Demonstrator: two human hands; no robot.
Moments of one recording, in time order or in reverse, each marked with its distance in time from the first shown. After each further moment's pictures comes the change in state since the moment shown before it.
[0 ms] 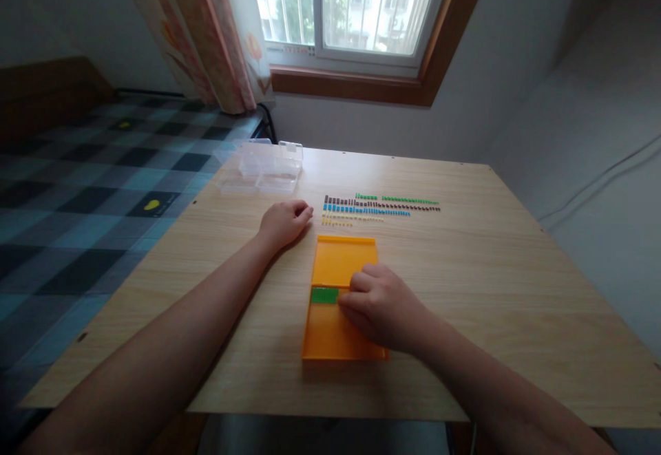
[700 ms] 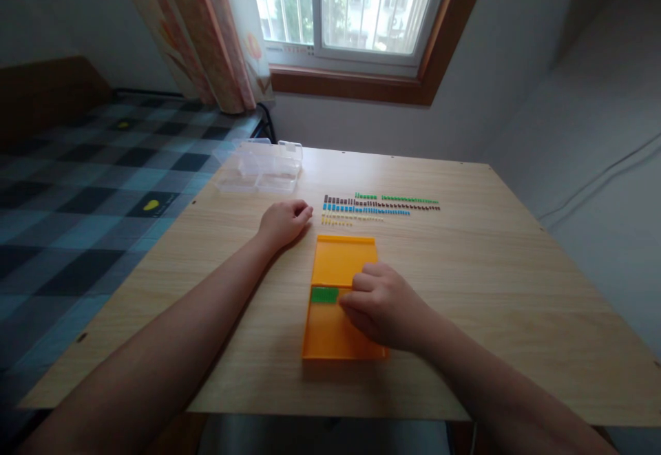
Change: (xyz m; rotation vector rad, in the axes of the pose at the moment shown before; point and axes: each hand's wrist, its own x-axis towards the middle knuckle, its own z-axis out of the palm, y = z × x) left_hand 0.000 0.000 0.001 -0.008 0.008 0.005; right_hand -0.001 0.002 -0.007 0.040 0.002 -0.018
